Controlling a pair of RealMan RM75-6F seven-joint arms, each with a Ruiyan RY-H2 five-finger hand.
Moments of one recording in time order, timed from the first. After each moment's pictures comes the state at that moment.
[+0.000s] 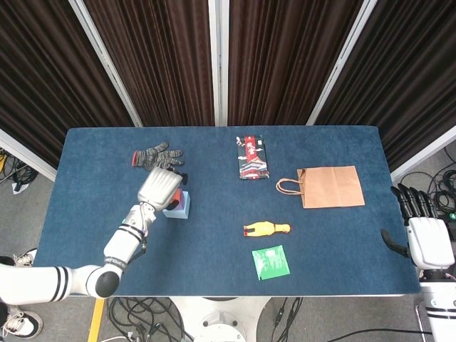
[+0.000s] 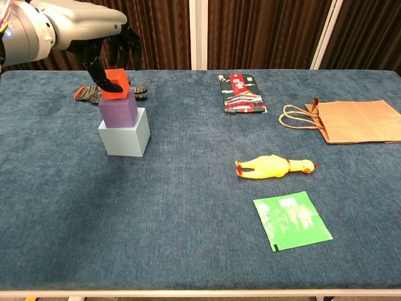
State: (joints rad) left arm -0.96 -1.38 -0.17 -1.76 0.72 1.06 0.73; right arm 0.14 -1.03 0.13 -1.76 -1.42 1.43 -0.02
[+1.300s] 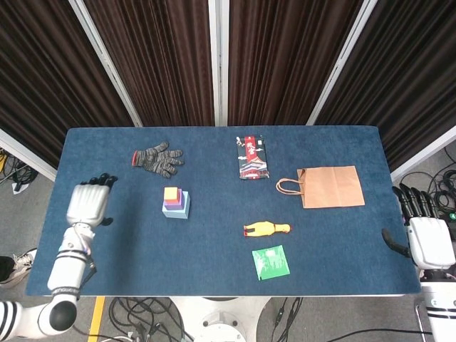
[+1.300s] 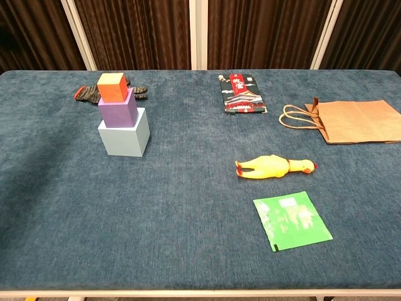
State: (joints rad) left arm -0.72 -1.16 -0.02 -2.03 0.63 1.39 0.74; right arm 0.14 -1.03 0.13 -1.77 -1.41 1.43 -0.04
